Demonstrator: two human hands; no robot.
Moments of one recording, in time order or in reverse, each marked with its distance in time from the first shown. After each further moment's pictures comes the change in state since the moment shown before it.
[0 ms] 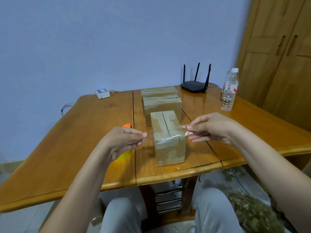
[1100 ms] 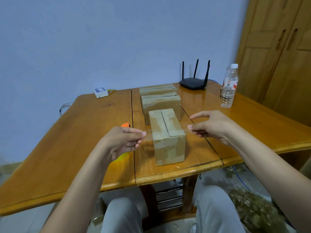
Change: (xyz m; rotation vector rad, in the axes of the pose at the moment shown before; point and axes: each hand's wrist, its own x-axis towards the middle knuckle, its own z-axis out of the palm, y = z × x) left_hand 0.005 0.000 0.002 0.020 -0.015 -0.054; right_hand 0.011 0.012 0.002 -0.030 0.208 -0.081
